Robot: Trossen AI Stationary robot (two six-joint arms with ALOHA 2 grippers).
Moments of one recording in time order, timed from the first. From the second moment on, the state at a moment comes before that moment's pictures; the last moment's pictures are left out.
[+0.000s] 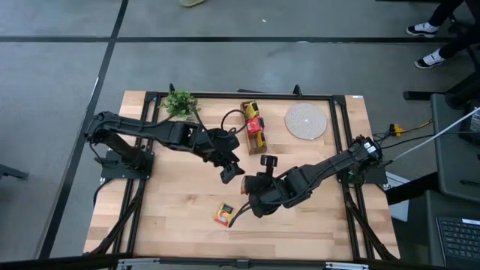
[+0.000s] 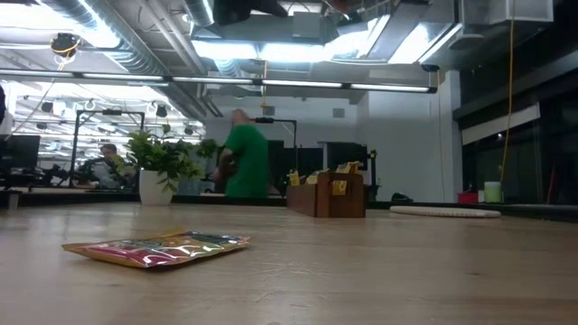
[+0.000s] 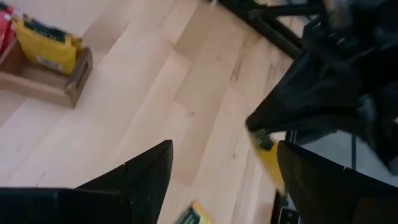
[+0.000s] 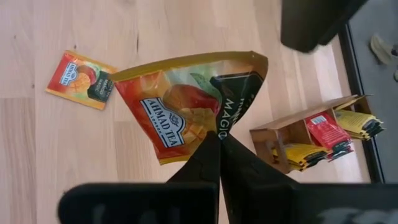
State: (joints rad) left arm -0.12 1.53 1.46 -0.66 0.02 -0.69; right arm 0.47 1.93 1.94 -1.21 0.55 0.40
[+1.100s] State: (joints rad) left arm -0.12 1.57 1.46 -0.58 0.10 -0.72; right arm 0.42 1.93 1.94 -1.21 0.55 0.38
